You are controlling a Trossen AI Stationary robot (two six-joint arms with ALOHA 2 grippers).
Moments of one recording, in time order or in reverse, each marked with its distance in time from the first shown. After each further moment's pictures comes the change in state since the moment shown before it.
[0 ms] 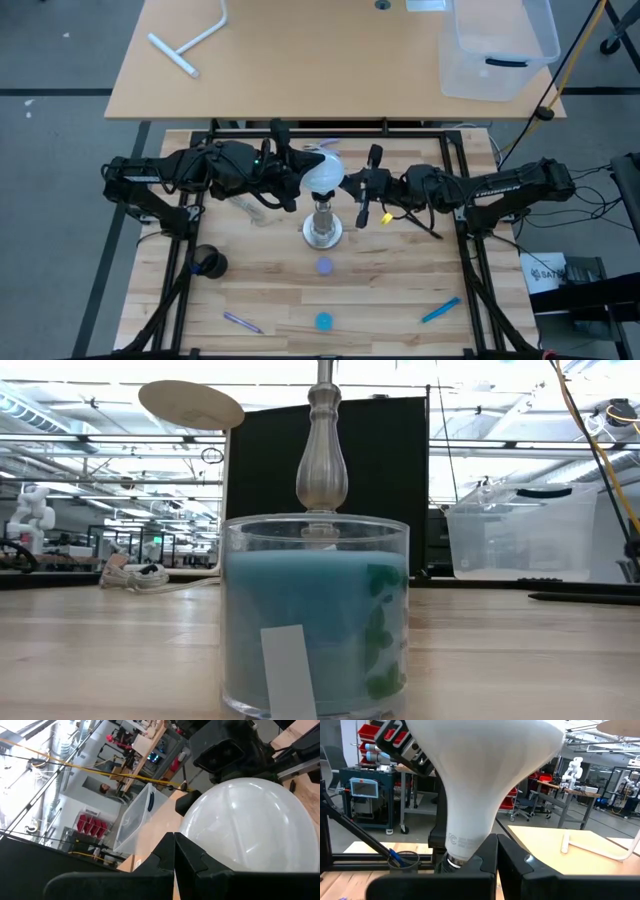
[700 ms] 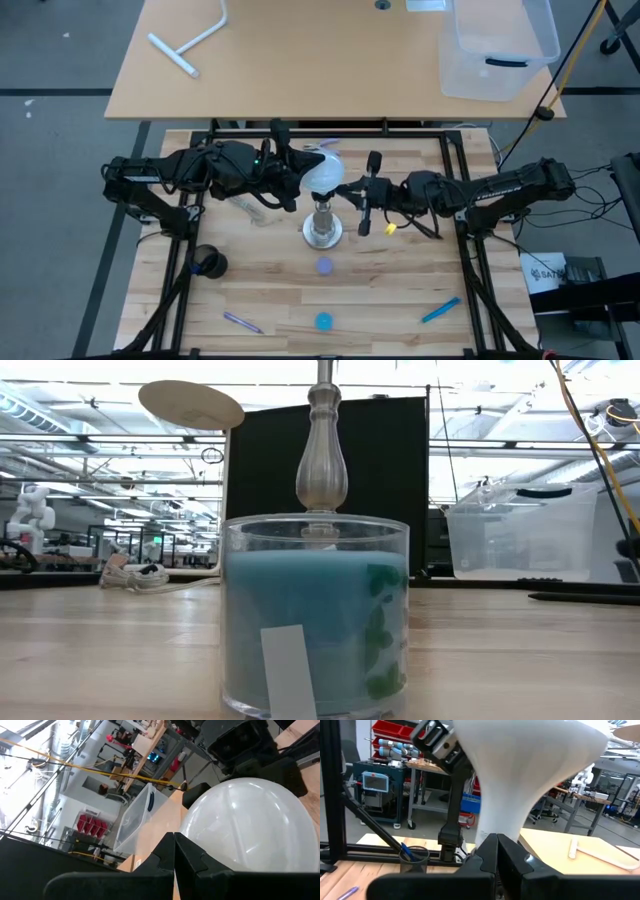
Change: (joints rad) left arm 0.000 0.000 0.000 0.000 0.000 0.000; right arm 0.046 0.000 0.000 -0.008 -0.003 -0.046
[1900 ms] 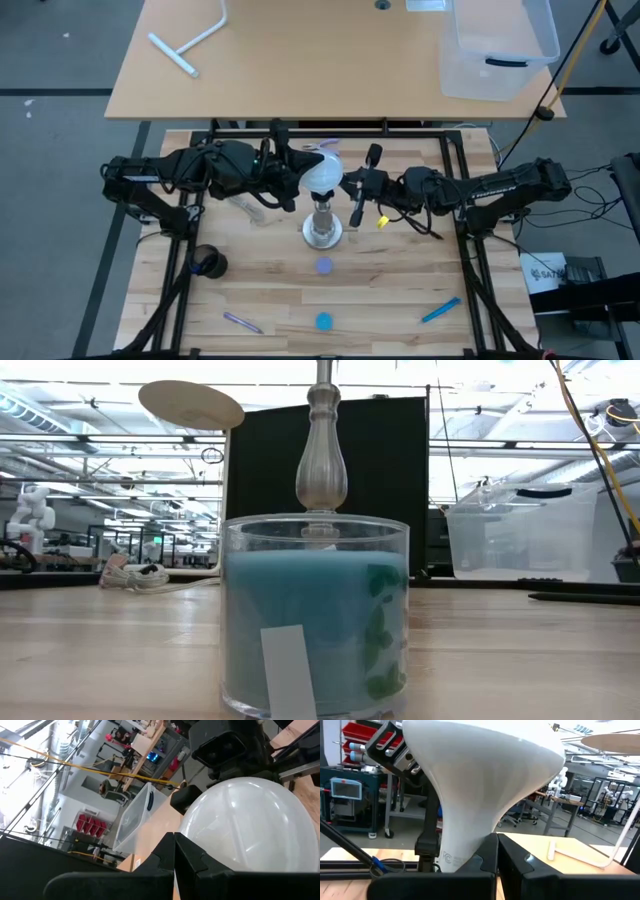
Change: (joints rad) left arm 0.000 0.000 0.000 -0.009 0.000 -0.002; right arm -0.027 0.043 0.035 0.062 0.079 -0.022
